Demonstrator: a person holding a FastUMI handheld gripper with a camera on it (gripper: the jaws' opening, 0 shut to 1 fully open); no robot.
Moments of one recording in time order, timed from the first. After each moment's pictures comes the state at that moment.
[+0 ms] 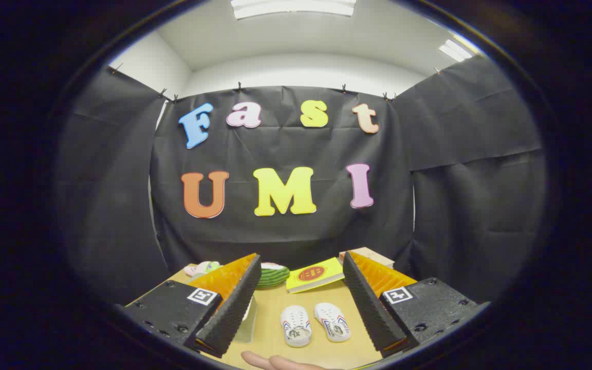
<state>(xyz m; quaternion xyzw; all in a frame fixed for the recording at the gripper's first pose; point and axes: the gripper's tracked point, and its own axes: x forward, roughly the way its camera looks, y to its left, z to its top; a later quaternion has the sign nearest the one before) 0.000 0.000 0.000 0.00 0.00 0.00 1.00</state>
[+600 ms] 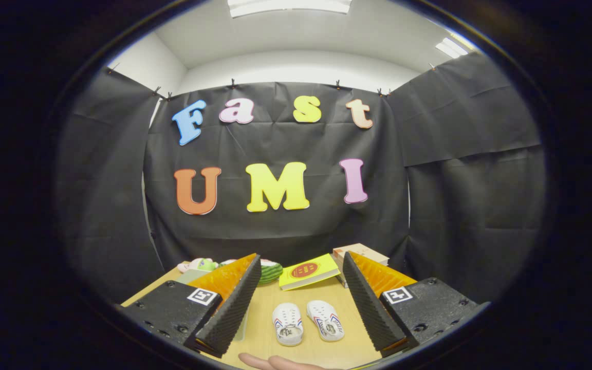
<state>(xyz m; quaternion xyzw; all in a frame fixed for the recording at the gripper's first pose) 0.008 -0.018 -0.014 0.01 0.01 -0.01 1.00</state>
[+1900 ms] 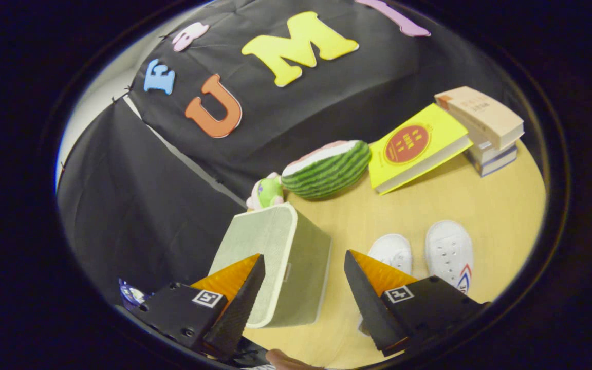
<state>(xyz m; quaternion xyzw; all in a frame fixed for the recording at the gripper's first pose) 0.216 0.090 -0.227 0.25 0.43 0.28 0.82</state>
